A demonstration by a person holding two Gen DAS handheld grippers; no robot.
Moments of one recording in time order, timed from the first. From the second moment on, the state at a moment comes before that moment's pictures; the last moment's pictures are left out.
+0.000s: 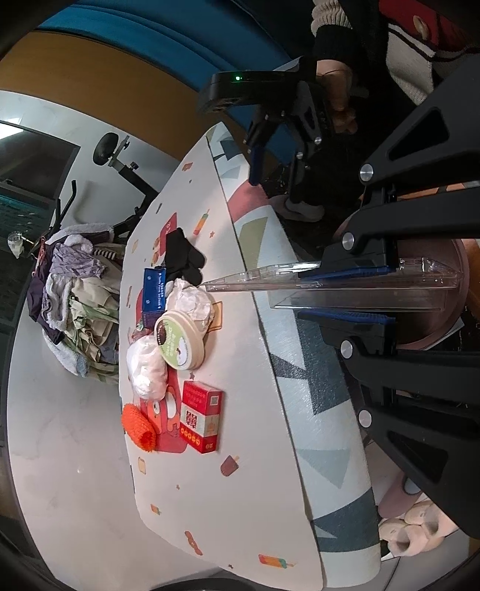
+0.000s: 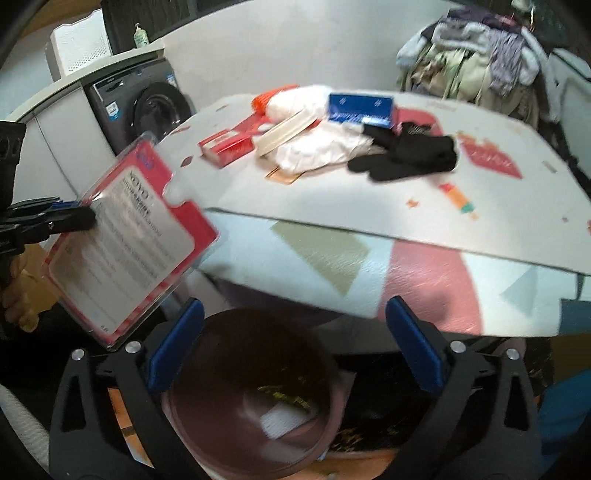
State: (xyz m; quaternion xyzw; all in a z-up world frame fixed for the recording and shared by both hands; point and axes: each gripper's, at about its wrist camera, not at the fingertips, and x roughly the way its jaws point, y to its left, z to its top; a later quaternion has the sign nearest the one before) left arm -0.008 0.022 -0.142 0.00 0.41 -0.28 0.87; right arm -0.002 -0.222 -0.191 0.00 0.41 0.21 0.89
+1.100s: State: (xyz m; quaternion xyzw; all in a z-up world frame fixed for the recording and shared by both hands) left arm -0.001 -0.048 -0.268 0.17 0.51 -0.32 0.78; right arm -0.003 -0.243 -0.211 0.02 0.40 0.16 0.90
